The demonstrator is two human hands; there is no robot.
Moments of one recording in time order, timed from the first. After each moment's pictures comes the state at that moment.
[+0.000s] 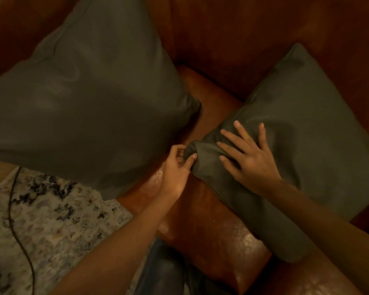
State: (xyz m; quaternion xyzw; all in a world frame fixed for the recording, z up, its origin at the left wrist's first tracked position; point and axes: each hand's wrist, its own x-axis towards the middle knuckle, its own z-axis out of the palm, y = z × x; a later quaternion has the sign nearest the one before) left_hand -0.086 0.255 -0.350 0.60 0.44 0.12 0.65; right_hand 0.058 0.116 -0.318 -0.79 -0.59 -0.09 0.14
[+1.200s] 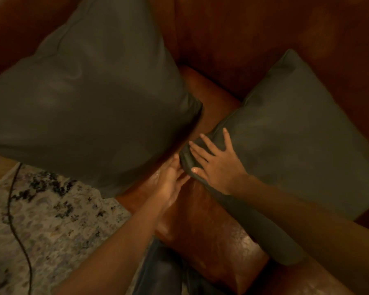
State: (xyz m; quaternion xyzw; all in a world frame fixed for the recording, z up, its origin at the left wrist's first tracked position) left_hand -0.098 0.257 -0.355 0.30 0.50 0.05 0.81; right_hand 0.026 0.165 -0.329 -0.73 -0.65 0.09 -0.19
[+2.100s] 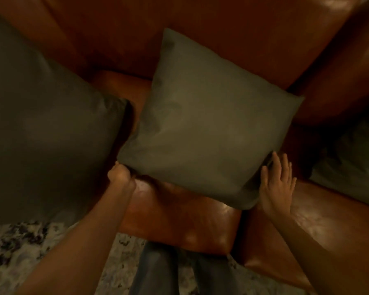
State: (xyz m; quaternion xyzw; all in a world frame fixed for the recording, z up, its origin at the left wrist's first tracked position) left_hand -0.064 0.241 -0.365 0.36 0.70 0.07 0.61; right_hand -0.014 -0.112 -0.342 -0.97 0.09 0.09 0.23
